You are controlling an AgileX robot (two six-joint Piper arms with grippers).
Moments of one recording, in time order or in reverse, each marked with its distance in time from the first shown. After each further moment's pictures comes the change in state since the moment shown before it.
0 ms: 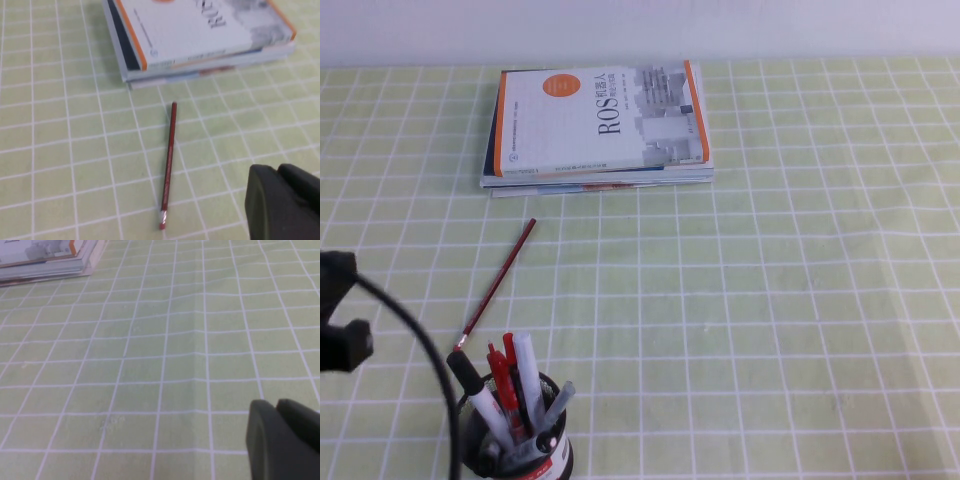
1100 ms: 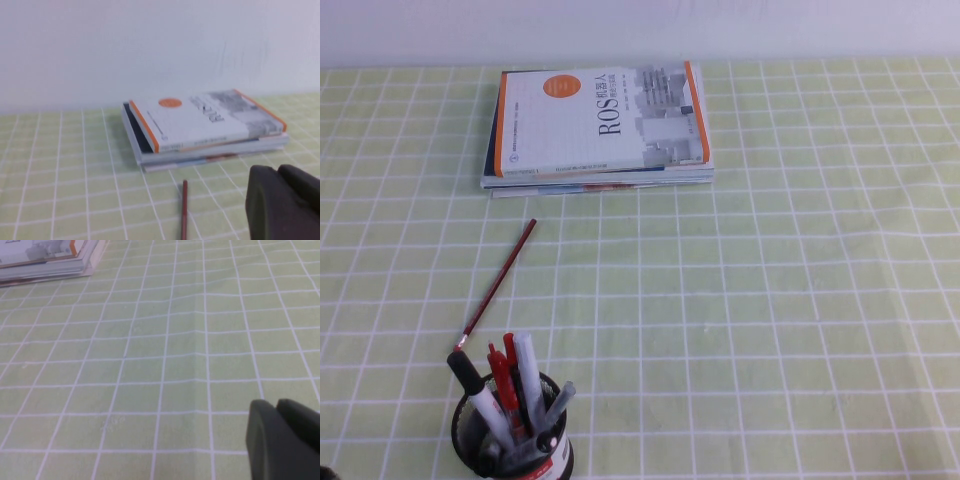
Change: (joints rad) right arm 0.000 0.000 0.000 0.000 0.000 0.000; left arm 0.002 -0.484 0.466 -0.023 -0.411 0.056
